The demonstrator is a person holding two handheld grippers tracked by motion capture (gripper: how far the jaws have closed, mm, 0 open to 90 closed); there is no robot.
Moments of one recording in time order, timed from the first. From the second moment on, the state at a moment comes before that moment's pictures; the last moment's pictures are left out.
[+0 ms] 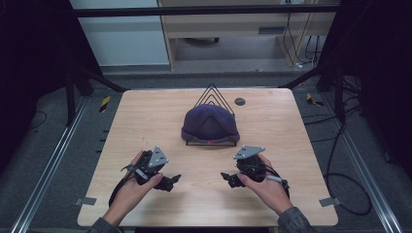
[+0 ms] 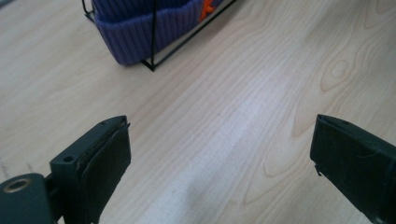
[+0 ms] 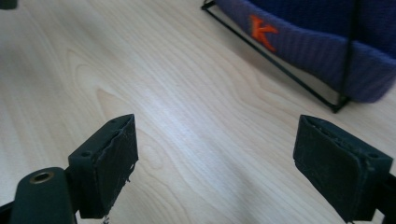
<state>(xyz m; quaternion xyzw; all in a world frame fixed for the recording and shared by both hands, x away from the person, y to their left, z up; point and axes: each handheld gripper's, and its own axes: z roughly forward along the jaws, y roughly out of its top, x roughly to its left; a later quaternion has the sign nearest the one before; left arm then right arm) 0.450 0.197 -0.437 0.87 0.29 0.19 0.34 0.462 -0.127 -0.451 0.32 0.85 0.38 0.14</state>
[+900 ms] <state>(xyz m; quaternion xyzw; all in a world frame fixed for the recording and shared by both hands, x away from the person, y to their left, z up) 0.463 0.297 -0.487 0.81 0.44 0.20 0.33 0.481 -0.059 -0.491 0.35 0.85 0.37 0.12</state>
